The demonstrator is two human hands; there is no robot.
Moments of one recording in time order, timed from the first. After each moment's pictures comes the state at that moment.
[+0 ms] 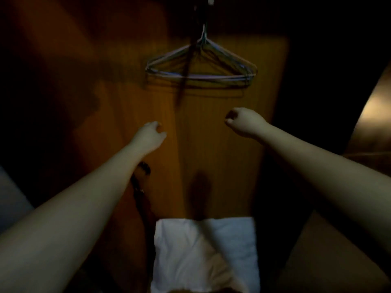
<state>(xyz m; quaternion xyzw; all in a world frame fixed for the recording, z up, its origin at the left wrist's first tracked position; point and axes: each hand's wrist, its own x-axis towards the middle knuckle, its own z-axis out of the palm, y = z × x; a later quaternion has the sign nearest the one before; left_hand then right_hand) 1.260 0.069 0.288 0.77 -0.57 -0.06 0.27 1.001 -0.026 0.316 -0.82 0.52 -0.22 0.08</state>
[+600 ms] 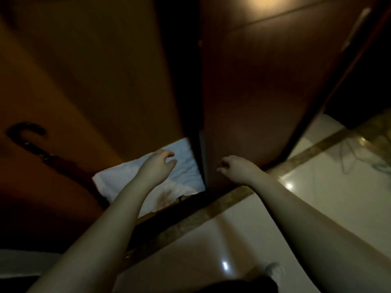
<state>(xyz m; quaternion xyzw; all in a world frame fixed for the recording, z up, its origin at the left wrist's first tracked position) 0.965 0.164 0.067 0.64 -0.72 -0.25 0.09 0.716 0.185 0.033 -0.71 0.64 -0.01 0.30</state>
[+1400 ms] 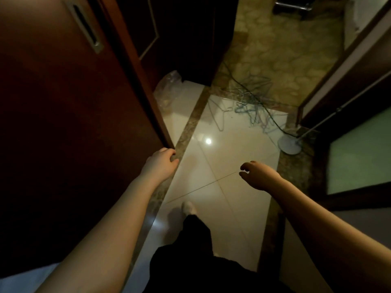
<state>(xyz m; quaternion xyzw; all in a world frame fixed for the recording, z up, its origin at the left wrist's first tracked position) 0.320 0.099 -0.029 0.35 -0.89 -0.25 -0.13 0.135 0.338 -0.071 -0.34 0.88 -0.01 0.33</state>
